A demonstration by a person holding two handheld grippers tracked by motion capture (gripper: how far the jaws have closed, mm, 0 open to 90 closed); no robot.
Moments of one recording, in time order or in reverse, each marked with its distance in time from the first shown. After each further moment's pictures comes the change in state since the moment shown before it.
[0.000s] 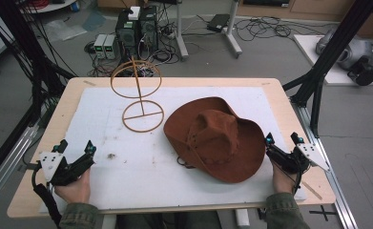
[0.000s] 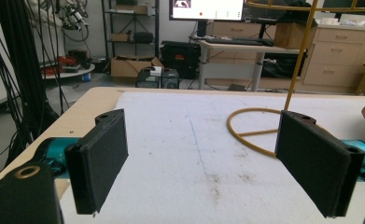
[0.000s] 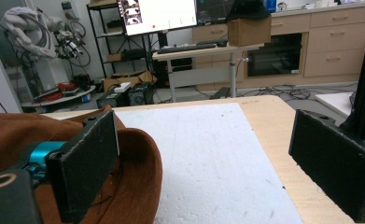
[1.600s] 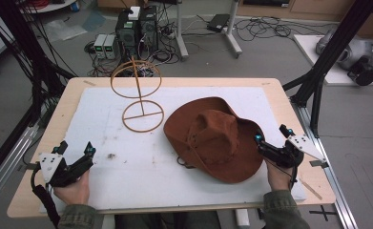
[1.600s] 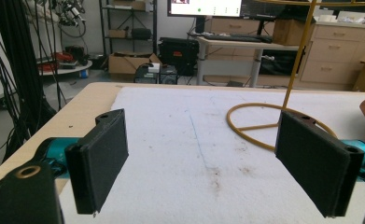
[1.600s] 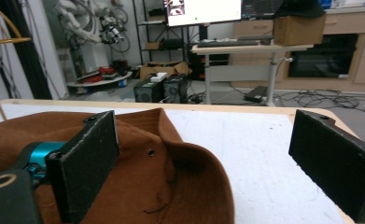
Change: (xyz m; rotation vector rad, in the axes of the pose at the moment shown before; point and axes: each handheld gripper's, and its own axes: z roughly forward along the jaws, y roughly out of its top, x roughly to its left) left arm 0.003 -0.003 -0.002 0.016 -0.009 0.000; right arm 0.030 0.028 0.005 0.052 0.175 -0.064
